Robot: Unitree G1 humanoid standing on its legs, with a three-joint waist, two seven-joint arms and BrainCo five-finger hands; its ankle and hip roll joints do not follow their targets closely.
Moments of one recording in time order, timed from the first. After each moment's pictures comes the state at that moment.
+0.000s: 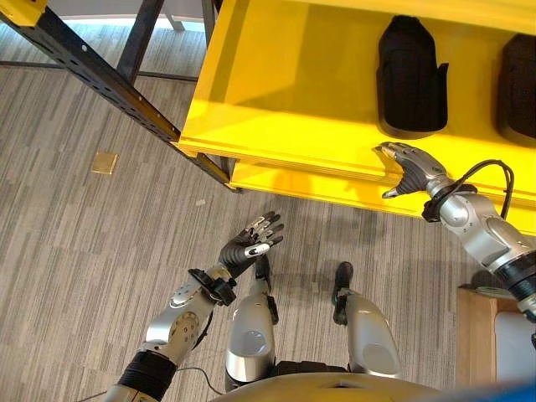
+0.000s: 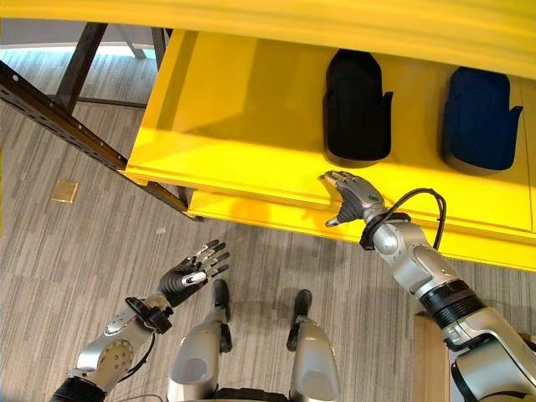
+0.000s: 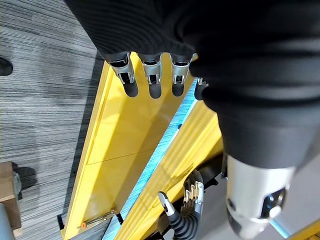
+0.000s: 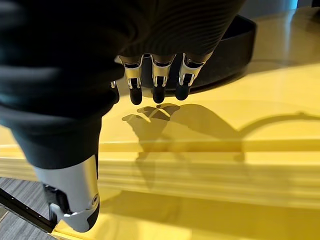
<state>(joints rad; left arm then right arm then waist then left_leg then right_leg) 0.06 0.43 -0.26 0.10 -0.83 0.06 -0.44 -0.54 -0.85 0.49 0.23 -0.42 0.03 -0.01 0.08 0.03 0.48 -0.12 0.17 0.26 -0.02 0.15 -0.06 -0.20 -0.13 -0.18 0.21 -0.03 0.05</state>
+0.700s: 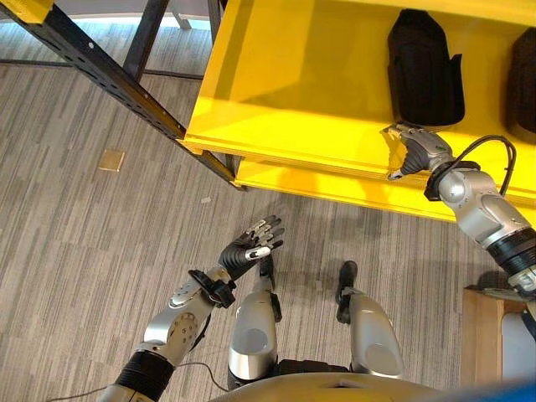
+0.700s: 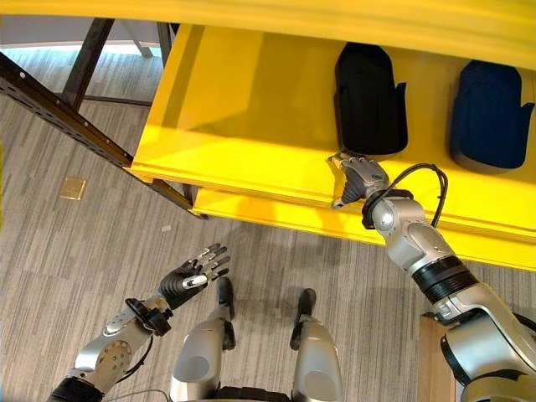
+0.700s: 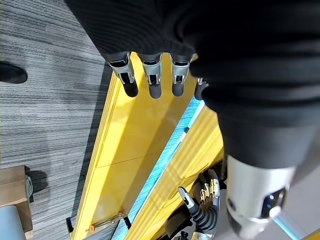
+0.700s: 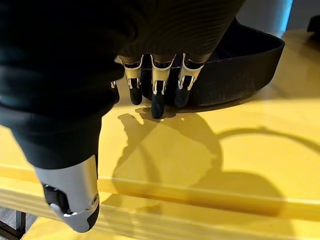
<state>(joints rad) 0.05 0.45 -0.28 0.10 -0.83 0.07 -0.44 -0.70 -0.83 0.52 0.32 -0.50 0.16 0.08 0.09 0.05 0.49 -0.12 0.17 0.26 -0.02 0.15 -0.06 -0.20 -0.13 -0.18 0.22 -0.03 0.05</state>
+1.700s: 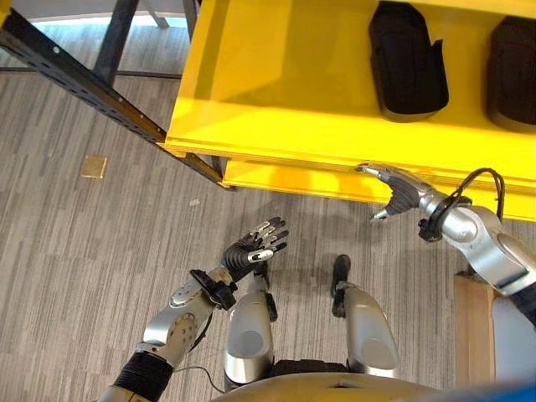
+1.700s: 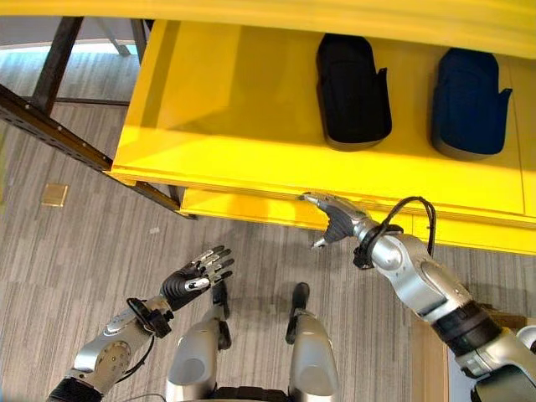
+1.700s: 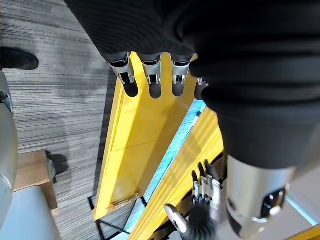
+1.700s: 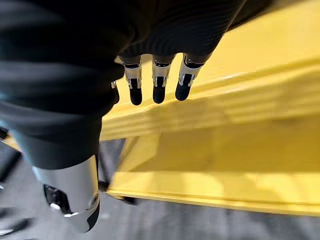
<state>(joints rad) 0.06 0.45 -0.27 0.06 -0.81 0.10 -0.46 -0.31 -0.92 0.41 -0.18 -0.21 0.02 0.18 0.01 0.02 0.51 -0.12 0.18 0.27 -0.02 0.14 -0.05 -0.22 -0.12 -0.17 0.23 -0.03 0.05</state>
